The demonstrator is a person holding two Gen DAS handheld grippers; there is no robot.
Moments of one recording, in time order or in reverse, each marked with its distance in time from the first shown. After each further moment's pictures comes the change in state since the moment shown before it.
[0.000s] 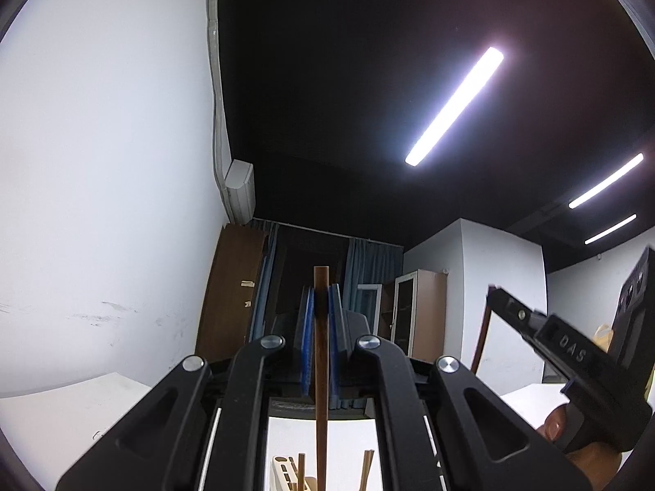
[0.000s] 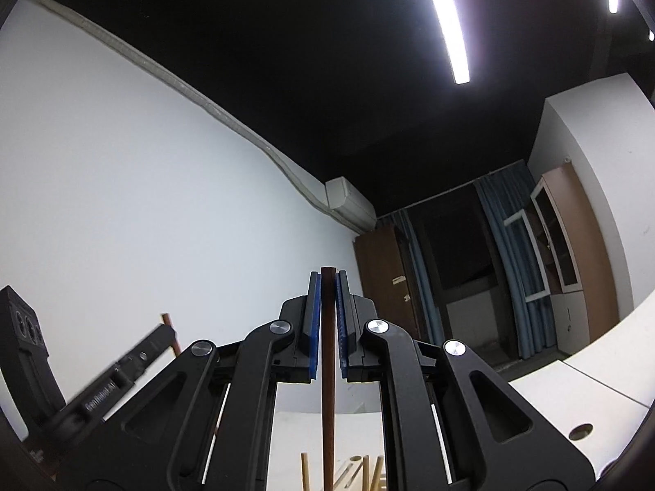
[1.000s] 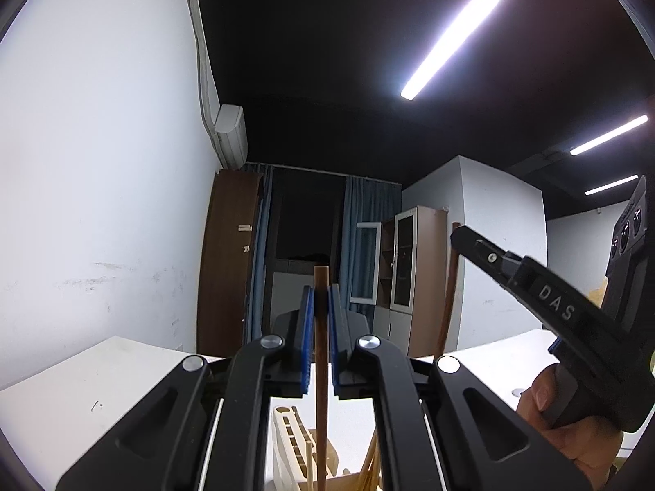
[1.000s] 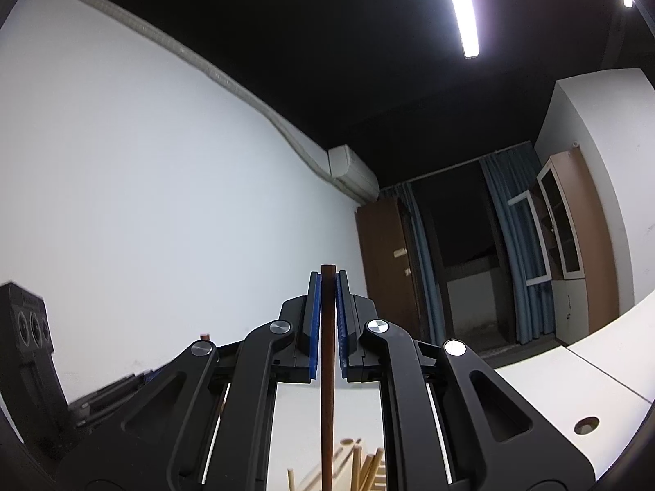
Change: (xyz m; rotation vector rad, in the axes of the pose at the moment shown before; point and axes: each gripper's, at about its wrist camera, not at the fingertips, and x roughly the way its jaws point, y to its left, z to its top) left arm 0.048 -0.003 -0.040 0.047 0.232 -0.011; right arm 0.026 -0.002 -0.035 -0.030 0.123 -0.010
